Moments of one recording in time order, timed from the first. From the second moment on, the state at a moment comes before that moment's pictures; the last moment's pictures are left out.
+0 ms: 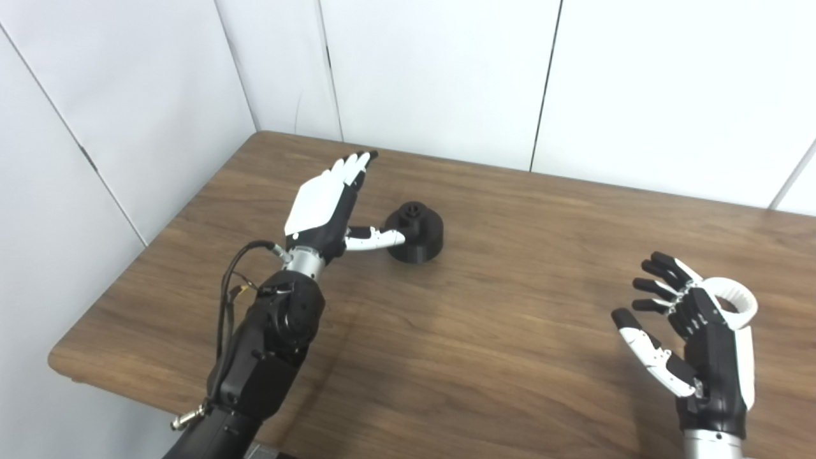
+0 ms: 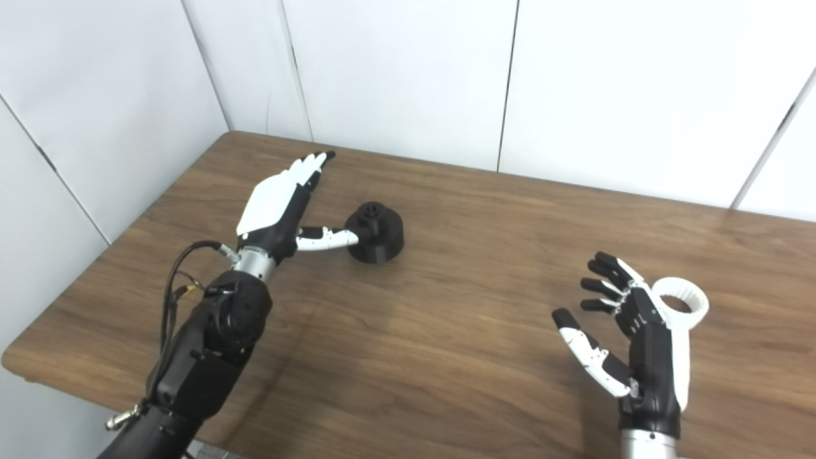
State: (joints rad) left arm -0.22 0.37 -0.05 -0.05 0.75 0.22 -0.02; right arm 0.00 0.02 0.10 -0.09 -0.21 -0.26 -0.12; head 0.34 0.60
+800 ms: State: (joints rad) left arm -0.28 0.45 -0.17 0.03 0.81 0.31 -0.19; right arm 0.00 0.02 0.10 -0.09 -0.22 -0.25 -0.12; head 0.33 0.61
